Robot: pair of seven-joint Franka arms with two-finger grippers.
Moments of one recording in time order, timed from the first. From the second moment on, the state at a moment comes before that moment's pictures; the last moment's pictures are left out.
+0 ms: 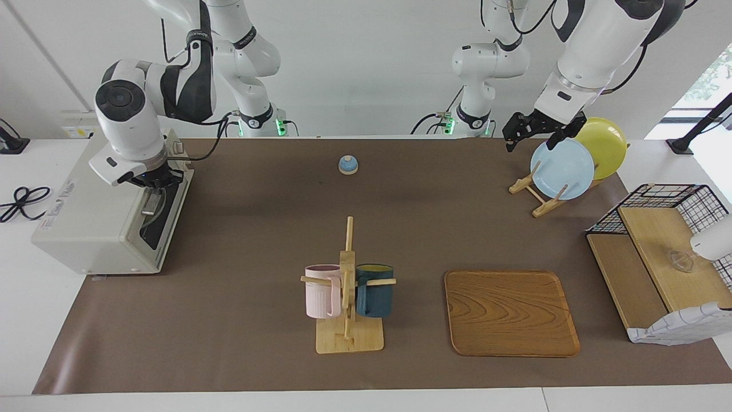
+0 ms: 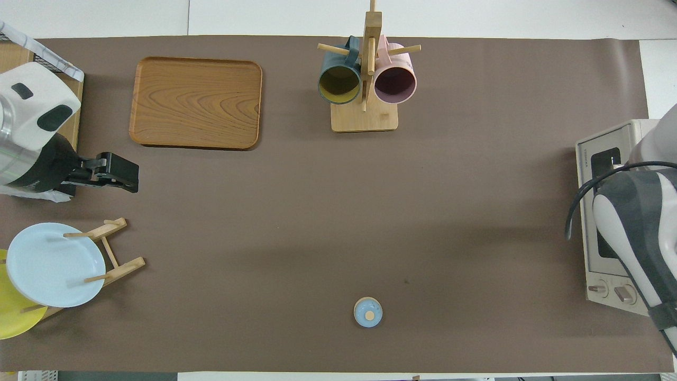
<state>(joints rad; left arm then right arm) -0.07 -0.02 -0.15 -1.59 -0.03 1.46 -0.19 -0.08 0.01 -0.02 -1.95 -0.31 1.78 -0.10</state>
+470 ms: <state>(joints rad) -0.07 -0.02 -0.15 -1.59 -0.03 1.46 -0.19 -0.11 0.01 -0.03 -1.78 -0.18 1.61 -0.11</state>
